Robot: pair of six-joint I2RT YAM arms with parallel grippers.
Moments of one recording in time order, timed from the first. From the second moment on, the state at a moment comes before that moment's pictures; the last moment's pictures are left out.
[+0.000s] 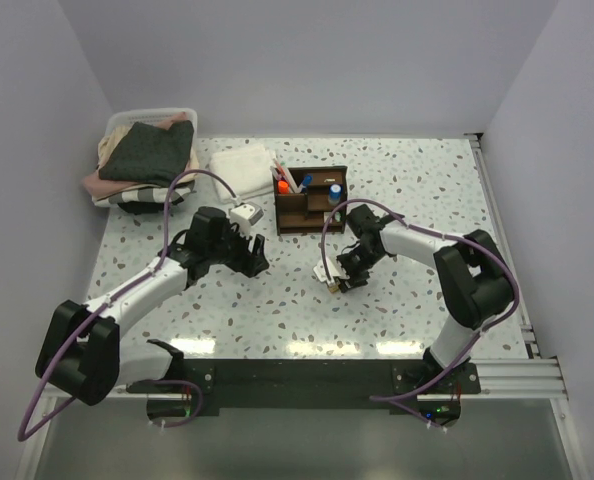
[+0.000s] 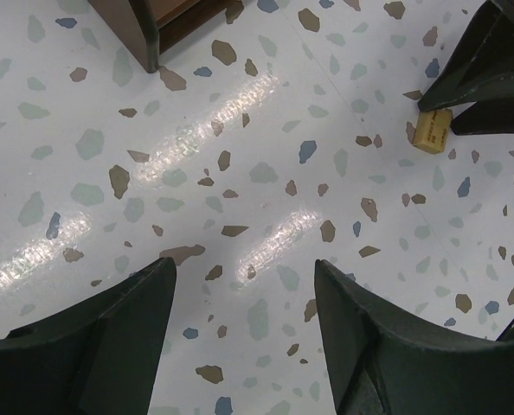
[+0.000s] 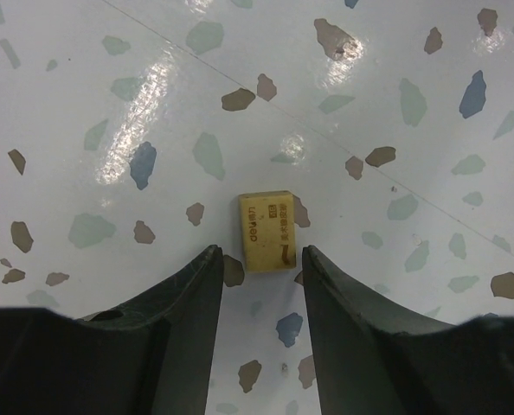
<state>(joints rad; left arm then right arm) -0.42 1.25 0.67 -0.16 0.36 -0.04 0.50 1.73 1.01 -0.74 -0.63 -1.58</state>
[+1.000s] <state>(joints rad) -0.42 1.26 0.66 -0.11 0.37 -0.04 0.50 1.75 1.02 -0.75 -0.62 -1.54</state>
